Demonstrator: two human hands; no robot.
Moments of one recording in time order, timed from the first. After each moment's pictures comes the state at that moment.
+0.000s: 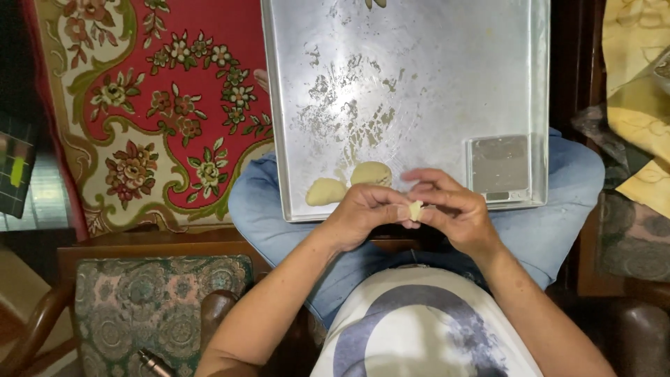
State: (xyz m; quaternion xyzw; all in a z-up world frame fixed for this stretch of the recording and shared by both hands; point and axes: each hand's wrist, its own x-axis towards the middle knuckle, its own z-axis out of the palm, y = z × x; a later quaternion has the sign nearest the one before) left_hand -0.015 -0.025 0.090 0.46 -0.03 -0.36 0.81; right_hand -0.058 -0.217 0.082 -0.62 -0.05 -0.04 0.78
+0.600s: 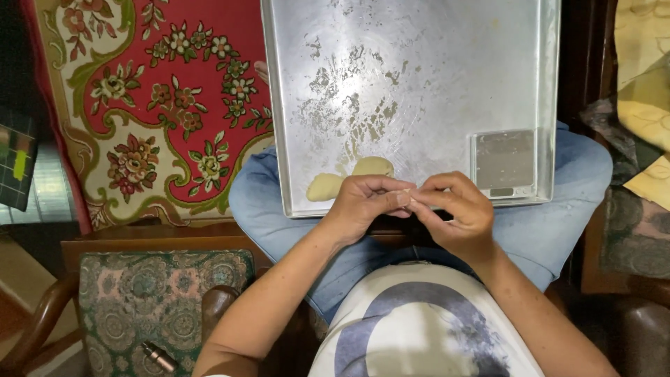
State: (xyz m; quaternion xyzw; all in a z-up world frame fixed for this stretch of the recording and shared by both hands) left_hand -0.016 -0.030 0.061 0.46 0.05 -0.33 0.82; right_hand -0.054 -0.207 0.096 -0.82 -0.14 -0.25 0.50
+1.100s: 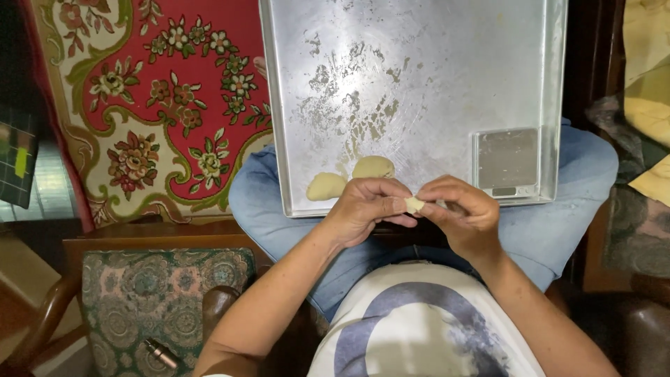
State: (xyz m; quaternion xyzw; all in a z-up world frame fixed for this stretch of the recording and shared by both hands) left_hand -0.019 -0.027 0.063 0.36 0.06 -0.36 0.86; right_hand -0.059 -0.215 0.084 -0.71 -0.09 -0.11 0.69
